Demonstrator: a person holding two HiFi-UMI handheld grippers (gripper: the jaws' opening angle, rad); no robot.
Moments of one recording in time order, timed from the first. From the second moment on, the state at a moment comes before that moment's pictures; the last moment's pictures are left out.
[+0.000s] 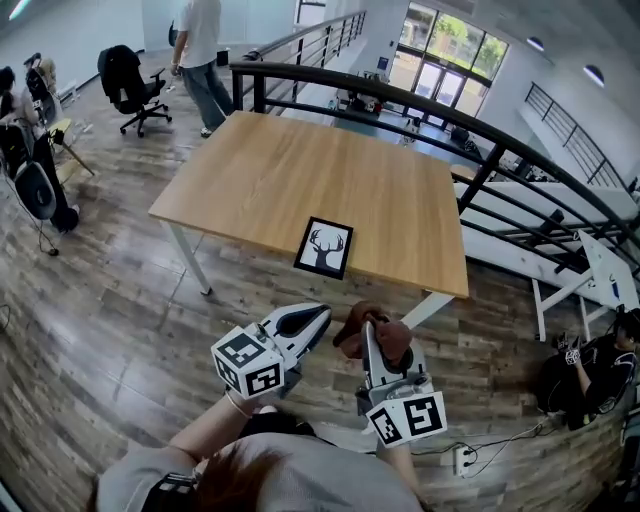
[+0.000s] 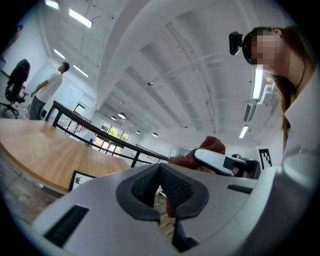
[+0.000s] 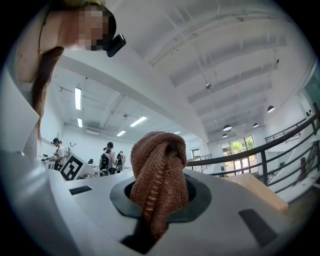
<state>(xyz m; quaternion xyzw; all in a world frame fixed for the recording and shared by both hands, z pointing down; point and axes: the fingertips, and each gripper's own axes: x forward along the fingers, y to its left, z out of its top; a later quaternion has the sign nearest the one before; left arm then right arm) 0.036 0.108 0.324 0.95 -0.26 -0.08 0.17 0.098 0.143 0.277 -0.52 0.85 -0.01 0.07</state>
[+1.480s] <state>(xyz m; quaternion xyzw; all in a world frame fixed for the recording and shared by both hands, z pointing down) 0.025 0.102 0.293 0.94 -0.30 -0.08 0.13 0.063 0.139 0.272 -0.55 0.83 0.01 0.07</state>
